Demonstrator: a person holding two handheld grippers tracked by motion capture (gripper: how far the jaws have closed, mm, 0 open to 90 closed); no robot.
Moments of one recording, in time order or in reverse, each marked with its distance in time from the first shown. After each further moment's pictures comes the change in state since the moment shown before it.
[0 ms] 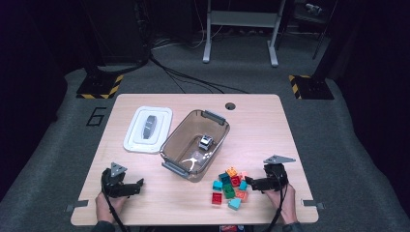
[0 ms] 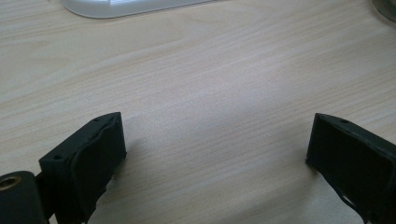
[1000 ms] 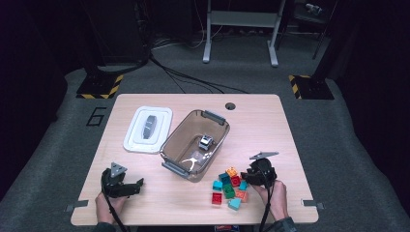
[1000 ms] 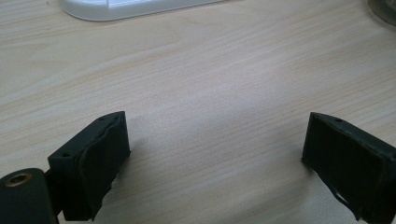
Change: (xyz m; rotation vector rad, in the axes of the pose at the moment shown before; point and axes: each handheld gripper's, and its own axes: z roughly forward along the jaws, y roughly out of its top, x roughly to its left) left arm 0.000 0.000 -0.001 -0.008 -0.005 0.003; right arm 0.029 0.023 0.017 0.151 -0.059 0.003
